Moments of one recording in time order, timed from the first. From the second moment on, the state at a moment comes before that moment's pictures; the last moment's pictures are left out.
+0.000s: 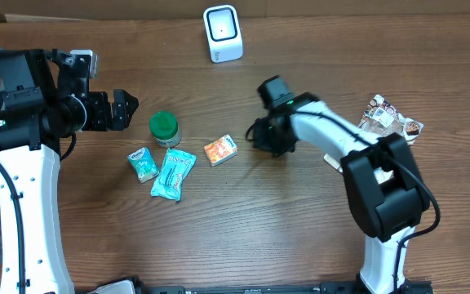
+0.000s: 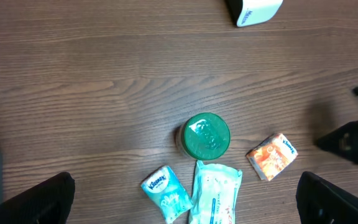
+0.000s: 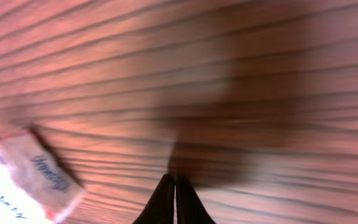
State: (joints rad) left arm 0.22 1.43 1.47 -1.00 0.32 0.16; right arm 0.44 2.07 1.41 -0.73 -0.21 0.59
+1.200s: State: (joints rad) left arm 0.22 1.43 1.47 -1.00 0.32 0.16; right arm 0.74 2.17 1.56 -0.69 -0.08 0.71
